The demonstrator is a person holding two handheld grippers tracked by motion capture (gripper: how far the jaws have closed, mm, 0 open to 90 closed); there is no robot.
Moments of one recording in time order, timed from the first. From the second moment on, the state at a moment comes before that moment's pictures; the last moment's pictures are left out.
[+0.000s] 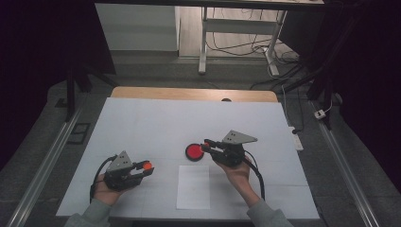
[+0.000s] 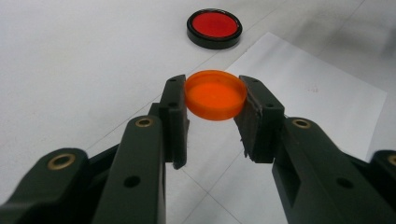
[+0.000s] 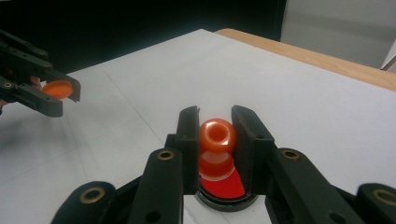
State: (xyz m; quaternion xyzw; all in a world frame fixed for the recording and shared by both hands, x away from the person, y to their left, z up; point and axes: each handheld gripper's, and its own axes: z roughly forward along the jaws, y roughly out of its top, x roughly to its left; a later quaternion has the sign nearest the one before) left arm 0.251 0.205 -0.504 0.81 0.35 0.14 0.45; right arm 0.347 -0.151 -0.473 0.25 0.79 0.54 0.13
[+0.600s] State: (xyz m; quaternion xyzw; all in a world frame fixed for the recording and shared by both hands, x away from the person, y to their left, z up) left arm 0.252 0.204 -0.505 0.81 0.35 0.14 0.45; right arm 0.362 -0.138 -0.480 0.26 0.80 0.53 0.12
